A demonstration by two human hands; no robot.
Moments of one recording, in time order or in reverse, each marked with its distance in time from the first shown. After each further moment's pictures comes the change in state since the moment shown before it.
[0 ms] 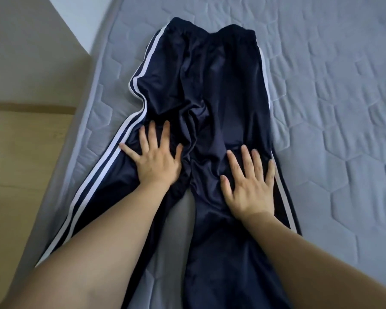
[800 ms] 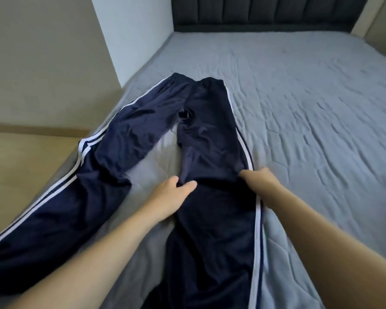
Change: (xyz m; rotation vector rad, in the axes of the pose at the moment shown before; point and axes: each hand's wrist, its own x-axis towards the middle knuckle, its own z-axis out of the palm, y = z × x) left_hand -0.257 0.010 -0.038 -0.700 -0.294 -0.012; right_hand -0.141 0.072 -0.056 0.819 -0.146 0.579
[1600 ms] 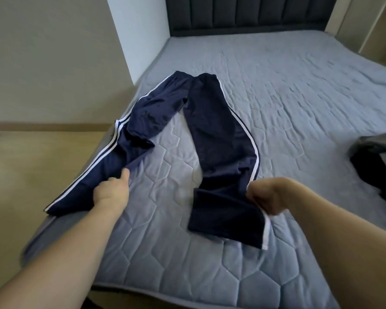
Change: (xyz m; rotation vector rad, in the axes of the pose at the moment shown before) left_hand -0.157 -0.131 -0.089 0.970 0.211 -0.164; right_hand -0.207 0.089 -0.036 -0.071 -0.635 0.253
